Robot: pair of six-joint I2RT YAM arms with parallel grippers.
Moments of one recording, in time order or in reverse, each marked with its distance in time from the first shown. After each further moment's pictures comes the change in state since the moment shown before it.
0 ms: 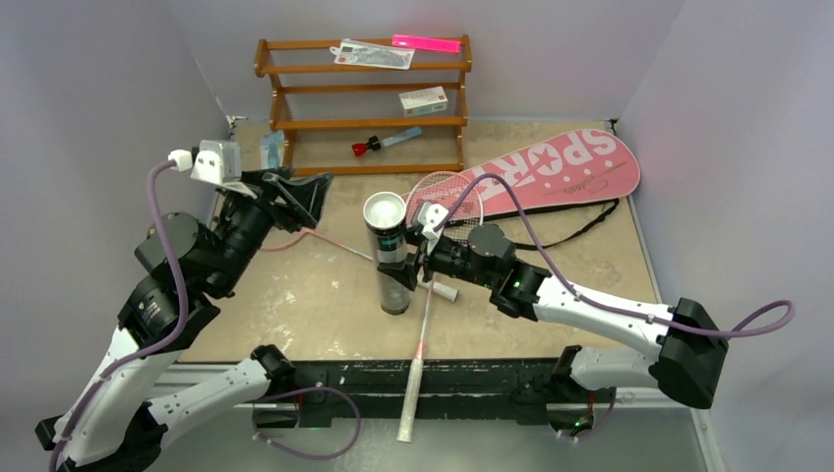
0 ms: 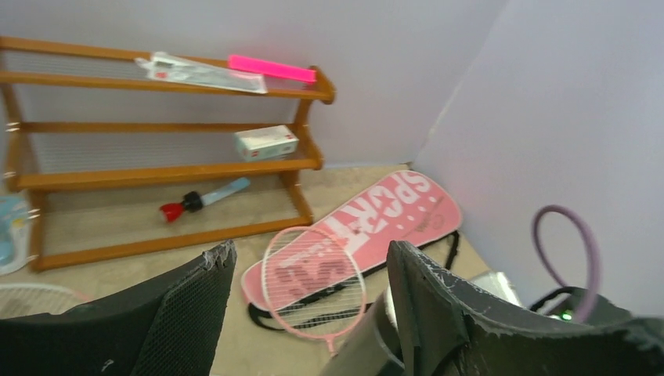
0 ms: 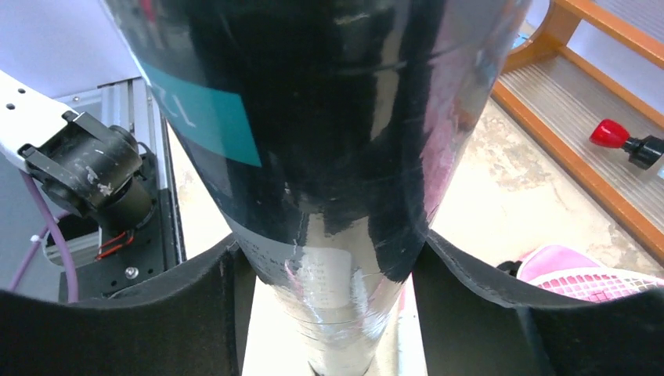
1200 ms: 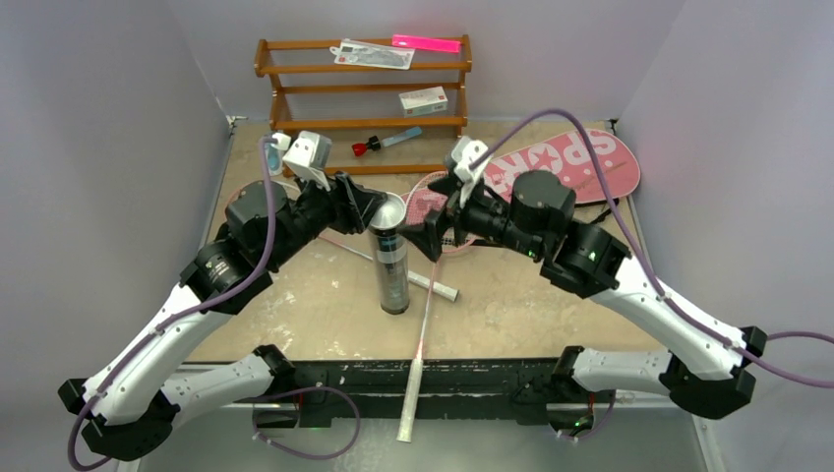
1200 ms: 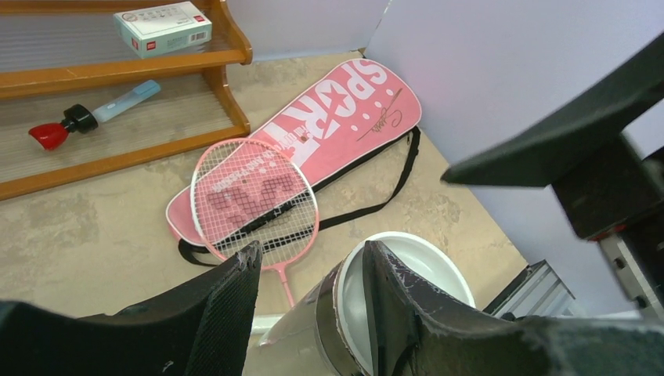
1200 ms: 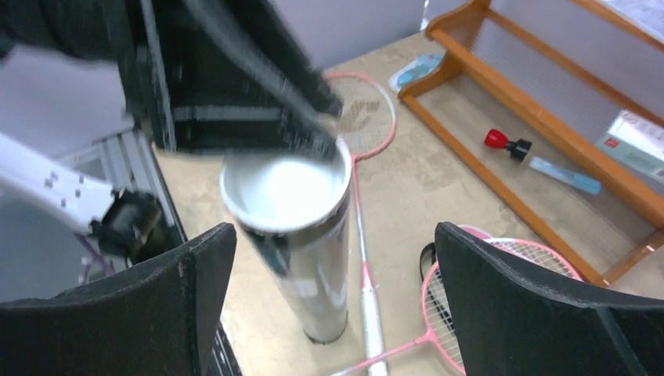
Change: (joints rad) left arm 0.000 0.155 -0.088 0.001 0.200 -0.100; right arm -0.002 -0.039 0.698 -0.798 0.179 0.011
